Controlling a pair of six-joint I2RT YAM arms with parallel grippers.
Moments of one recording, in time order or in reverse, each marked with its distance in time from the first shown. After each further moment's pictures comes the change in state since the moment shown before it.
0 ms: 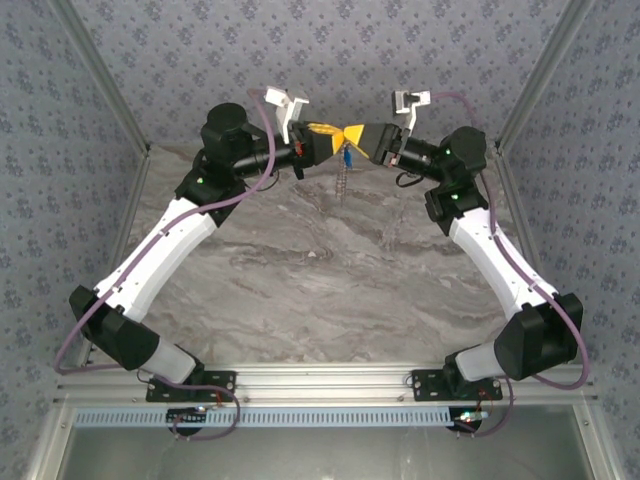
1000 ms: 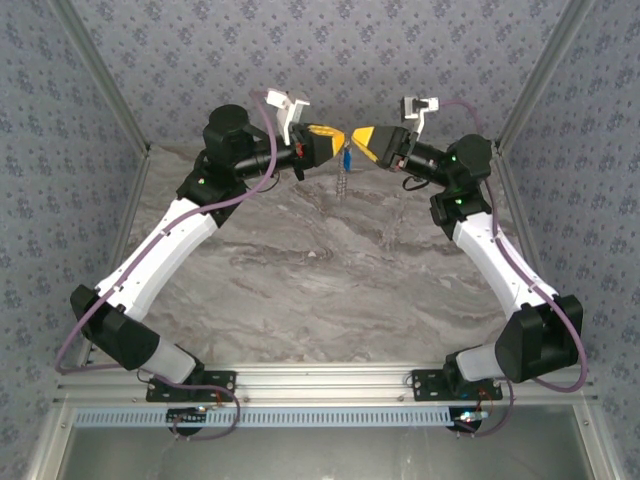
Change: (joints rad) left arm 0.000 0.000 -0.016 0.002 -0.004 0.000; right arm -0.048 -0.018 -0.079 0.071 -0.004 0.068
